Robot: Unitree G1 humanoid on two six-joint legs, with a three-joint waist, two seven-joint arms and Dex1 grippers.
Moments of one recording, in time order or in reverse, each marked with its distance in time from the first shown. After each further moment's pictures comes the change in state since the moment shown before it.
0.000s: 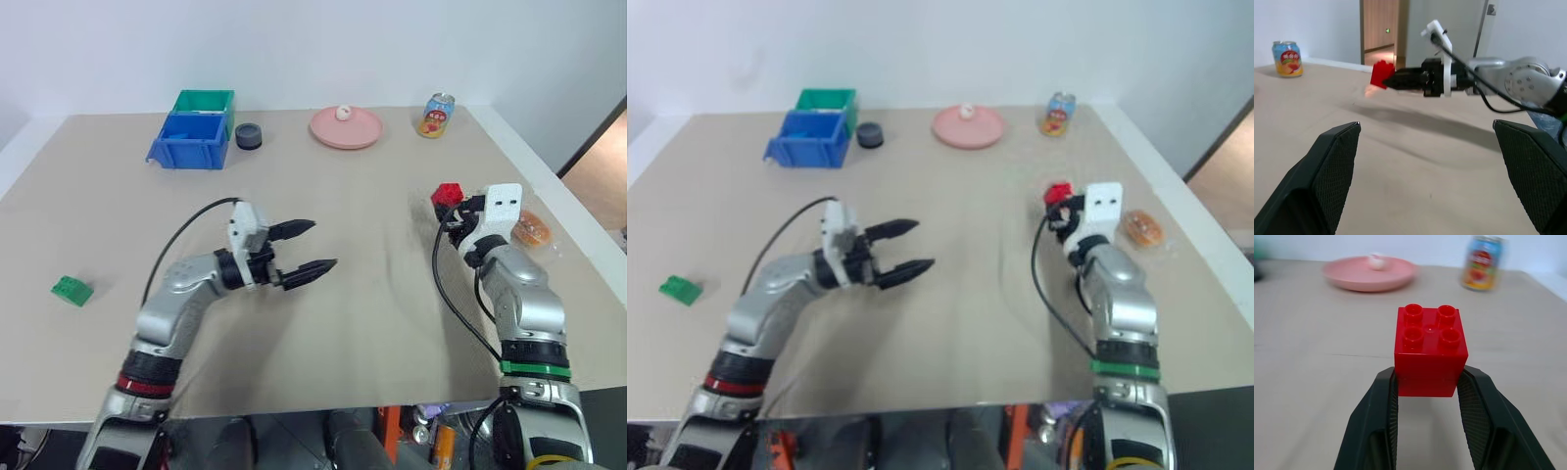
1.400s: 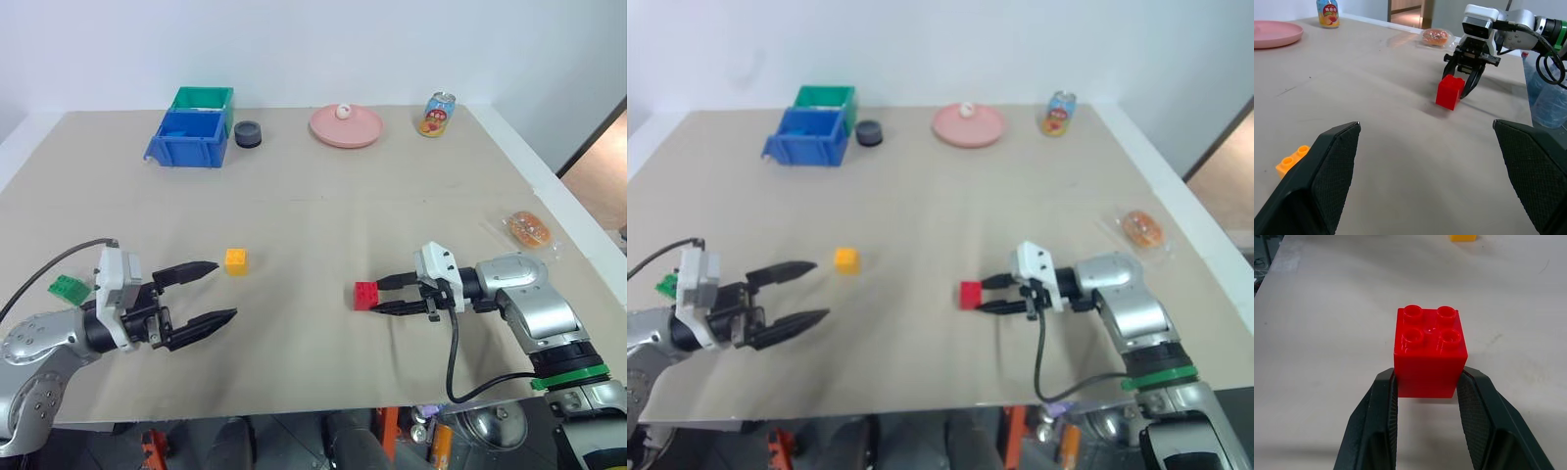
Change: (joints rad) left arm 0.448 0.326 0.368 -0.306 -0.229 0.073 -0.067; right arm 0.041 -0.238 0.348 -0.027 0.023 -0.263 0.926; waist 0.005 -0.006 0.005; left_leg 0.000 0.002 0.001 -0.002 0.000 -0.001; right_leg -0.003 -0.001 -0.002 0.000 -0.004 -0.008
